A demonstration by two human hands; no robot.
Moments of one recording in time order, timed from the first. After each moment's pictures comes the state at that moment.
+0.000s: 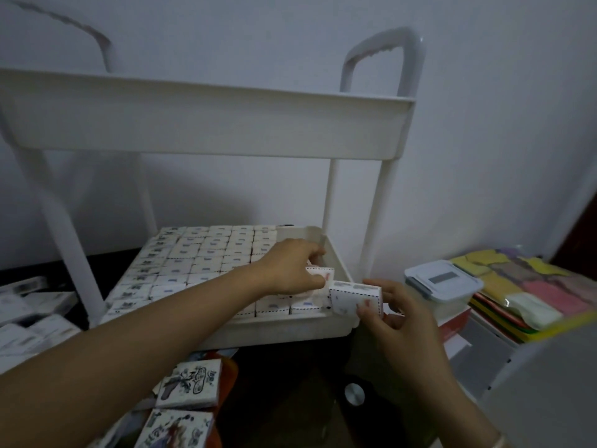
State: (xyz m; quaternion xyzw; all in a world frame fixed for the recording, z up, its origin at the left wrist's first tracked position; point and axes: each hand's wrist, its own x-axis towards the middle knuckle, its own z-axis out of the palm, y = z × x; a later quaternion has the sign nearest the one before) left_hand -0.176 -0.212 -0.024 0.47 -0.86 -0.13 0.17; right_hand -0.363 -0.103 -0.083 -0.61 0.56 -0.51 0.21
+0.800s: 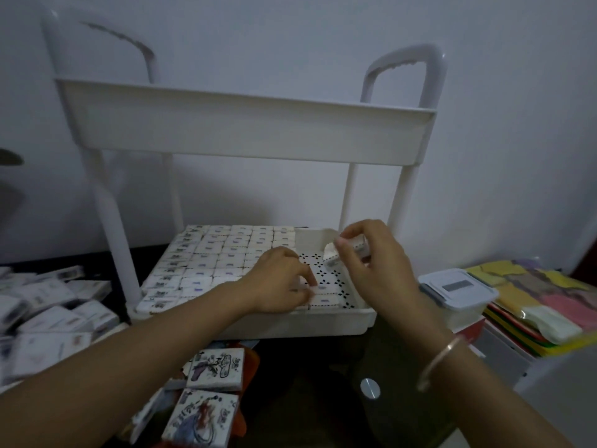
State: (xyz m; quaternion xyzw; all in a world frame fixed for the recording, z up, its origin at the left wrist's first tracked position) left_hand -0.124 -0.194 -0.048 0.46 -0.88 -0.03 0.15; right_hand -0.310 -0.146 -0.015 -0.72 0.52 -0.47 0.04
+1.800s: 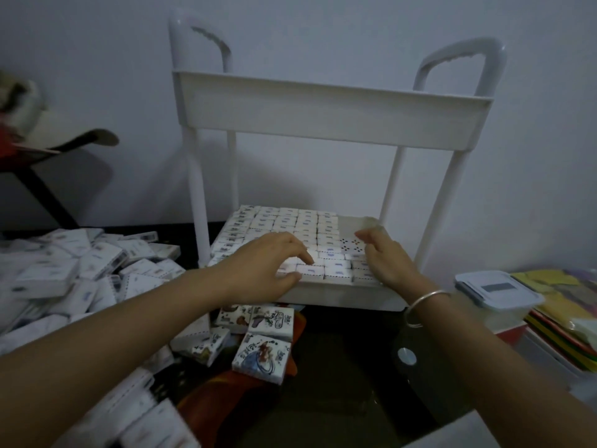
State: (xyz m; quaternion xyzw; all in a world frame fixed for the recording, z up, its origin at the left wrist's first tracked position) left_hand -0.044 -0.090 -0.021 0.48 -0.86 -0.05 0.18; right_hand -0.288 -0.189 -0.058 -0.73 0.57 -0.32 0.18
